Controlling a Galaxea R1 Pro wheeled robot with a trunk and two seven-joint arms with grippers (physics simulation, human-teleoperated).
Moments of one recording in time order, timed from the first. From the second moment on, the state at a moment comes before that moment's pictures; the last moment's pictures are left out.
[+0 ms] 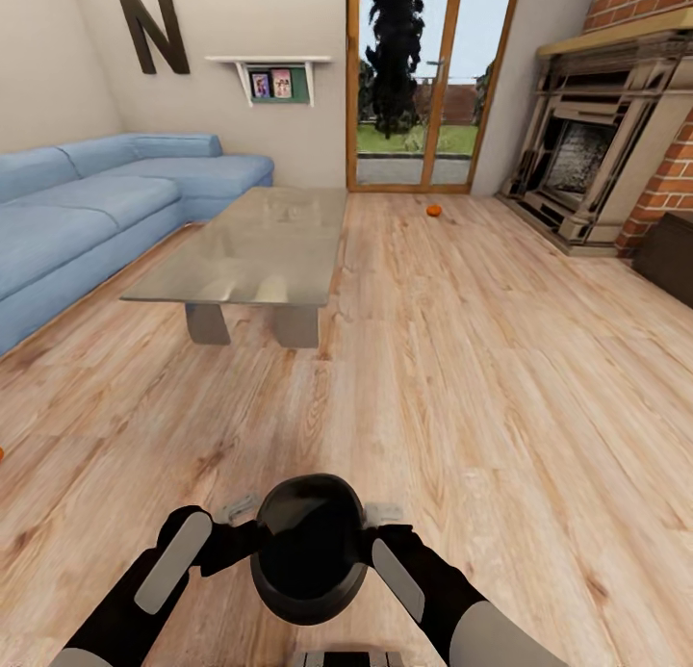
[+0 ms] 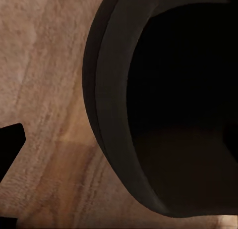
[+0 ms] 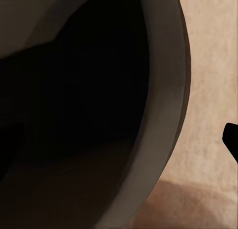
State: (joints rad) left arm -0.43 0.12 -0.25 -1.12 1.06 0.84 0.62; right arm -0.60 0.17 0.54 -0.62 -0.64 0.48 -0.27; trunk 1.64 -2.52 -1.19
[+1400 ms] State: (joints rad) left arm -0.46 0.11 -0.26 -1.02 1.06 0.79 0.62; right arm -0.60 0.17 0.54 -0.62 -0.65 0.46 -0.27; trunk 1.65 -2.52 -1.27
